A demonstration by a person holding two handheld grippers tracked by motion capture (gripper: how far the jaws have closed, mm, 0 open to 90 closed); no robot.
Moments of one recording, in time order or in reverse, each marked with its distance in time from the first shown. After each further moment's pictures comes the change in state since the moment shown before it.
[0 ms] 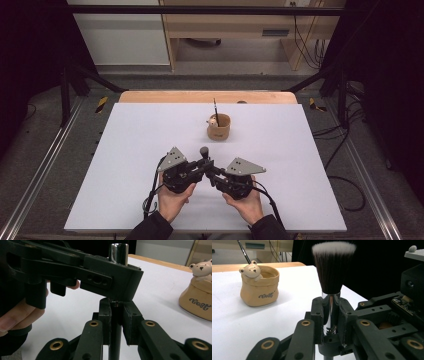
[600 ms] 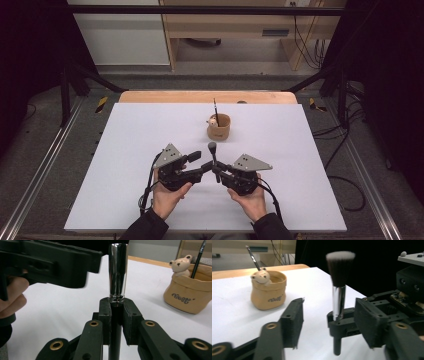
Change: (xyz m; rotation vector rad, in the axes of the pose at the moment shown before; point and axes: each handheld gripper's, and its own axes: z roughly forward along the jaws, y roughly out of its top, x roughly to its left) left arm 0.010 0.009 -0.010 0.001 0.023 0.036; right arm -0.017 -0.003 -0.005 -0.009 -0.052 0.040
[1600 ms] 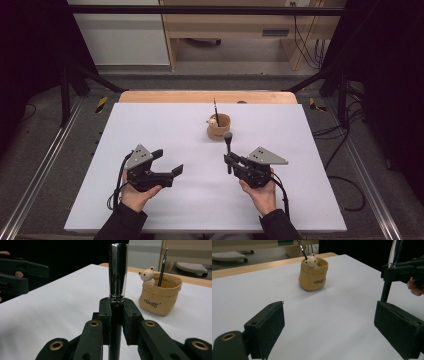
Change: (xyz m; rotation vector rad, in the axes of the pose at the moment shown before) left arm 0.045 -0.009 -0.056 0.086 0.170 0.062; right arm -0.026 0.010 -0.020 -0.053 -0.085 0.035
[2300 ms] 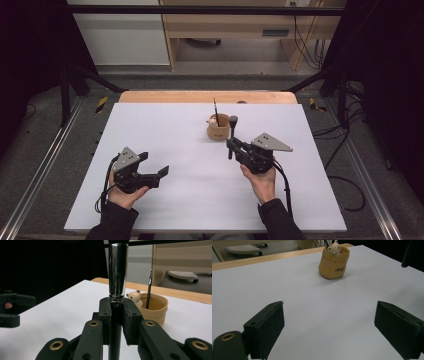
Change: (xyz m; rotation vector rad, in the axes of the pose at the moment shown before) left arm 0.026 -0.018 -0.015 0.041 0.085 -0.011; right arm -0.015 0.029 0.008 -0.075 -0.041 0.050
